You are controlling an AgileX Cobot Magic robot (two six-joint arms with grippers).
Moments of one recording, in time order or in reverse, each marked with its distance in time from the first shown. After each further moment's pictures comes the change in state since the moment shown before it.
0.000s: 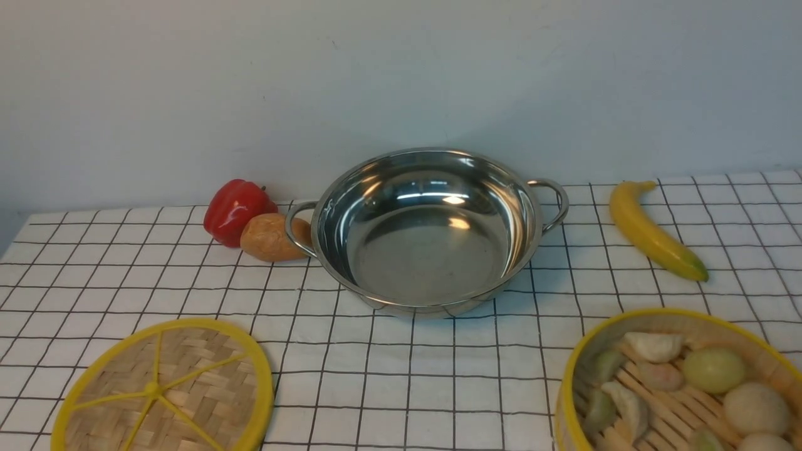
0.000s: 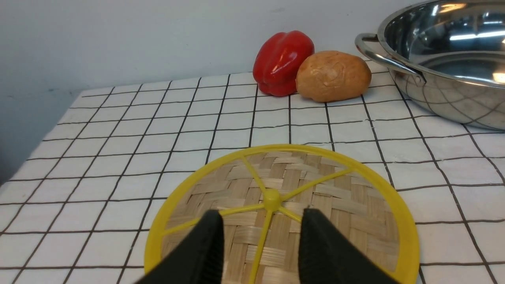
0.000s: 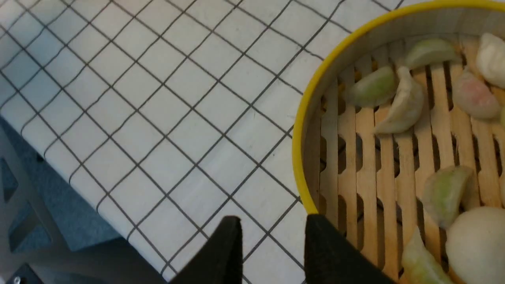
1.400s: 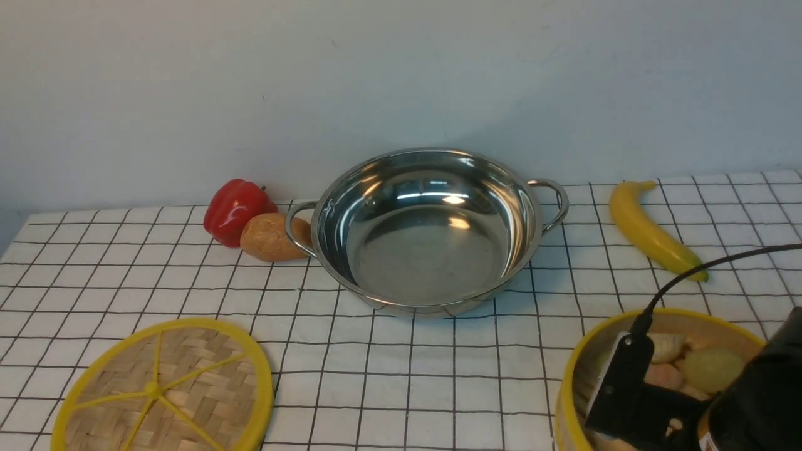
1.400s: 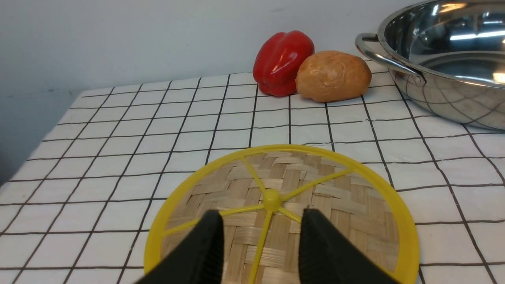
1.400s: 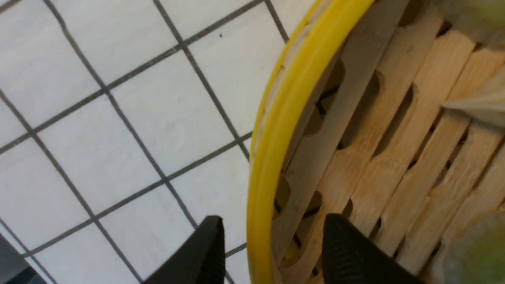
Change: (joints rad) right arm 0.599 0.705 -0.074 -0.589 -0.318 0.391; left arm 0.000 0.000 0.000 0.000 0.000 0.000
